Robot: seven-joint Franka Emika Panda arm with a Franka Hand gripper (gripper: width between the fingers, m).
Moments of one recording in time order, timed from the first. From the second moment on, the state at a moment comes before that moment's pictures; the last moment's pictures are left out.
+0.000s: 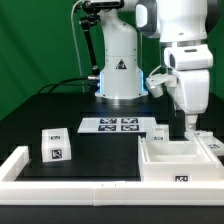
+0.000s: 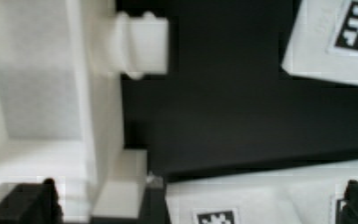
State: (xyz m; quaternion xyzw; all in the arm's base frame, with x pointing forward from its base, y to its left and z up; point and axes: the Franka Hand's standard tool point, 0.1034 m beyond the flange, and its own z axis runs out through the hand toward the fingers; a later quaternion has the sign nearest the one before) arm 0.485 0.121 0.066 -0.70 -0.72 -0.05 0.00
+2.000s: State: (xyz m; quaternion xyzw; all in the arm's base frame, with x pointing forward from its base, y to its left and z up) arm 0.443 0.168 0.012 -0.69 -0.72 -0.05 0.04
